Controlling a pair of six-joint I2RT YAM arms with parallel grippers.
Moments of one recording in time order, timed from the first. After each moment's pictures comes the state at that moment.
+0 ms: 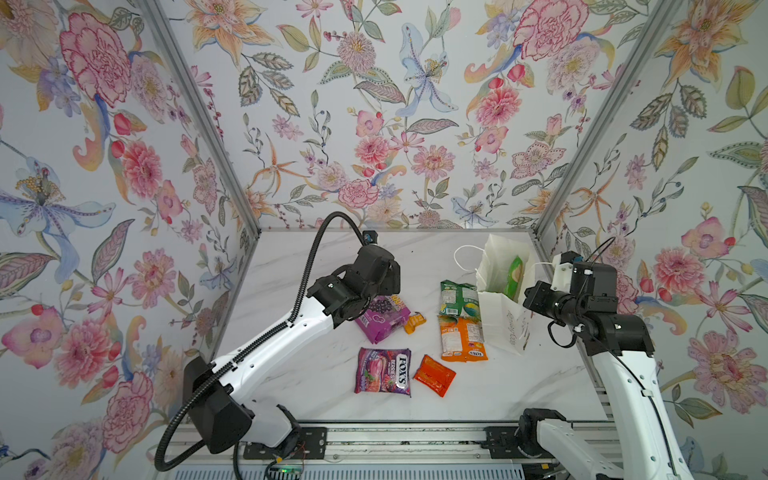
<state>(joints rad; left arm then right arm) -0.78 1.43 1.34 -0.63 -0.39 -0.53 -0.01 0.94 1.16 -0.93 -0.16 0.37</state>
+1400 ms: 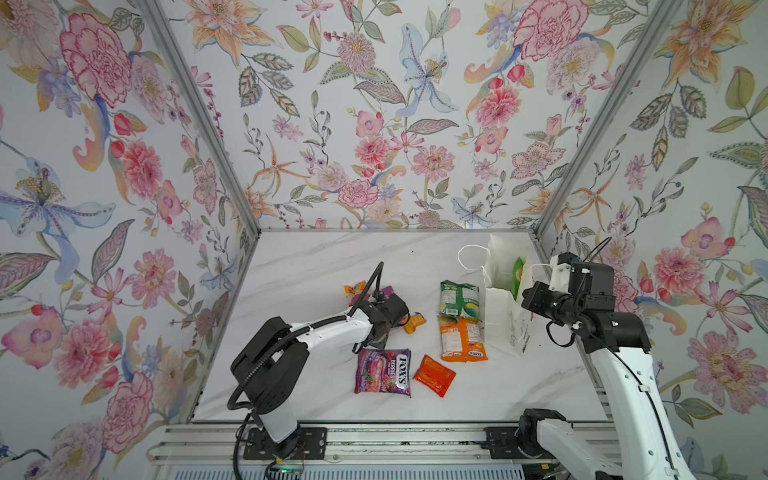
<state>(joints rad) -0.79 1.66 1.07 -0.79 -0.53 -0.48 -0.02 0.96 1.15 -0.92 -0.18 0.37</state>
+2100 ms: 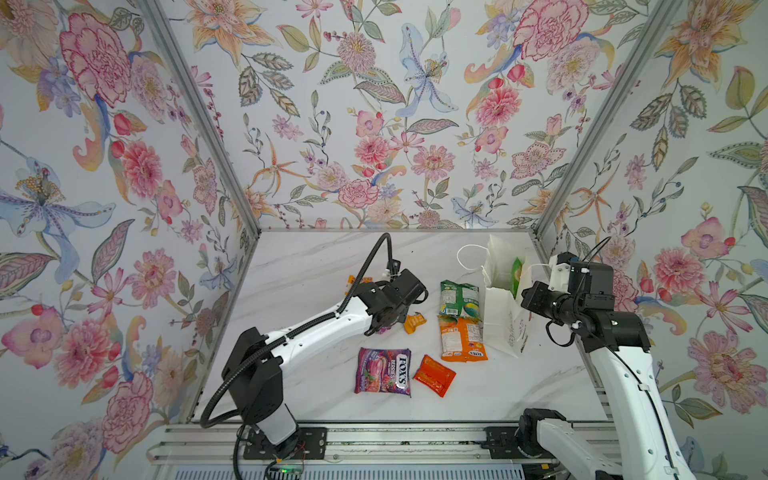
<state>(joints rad) -0.92 1.70 1.45 -0.89 -0.61 -0.50 -0.02 0.96 1.15 -0.92 -0.19 0.37</state>
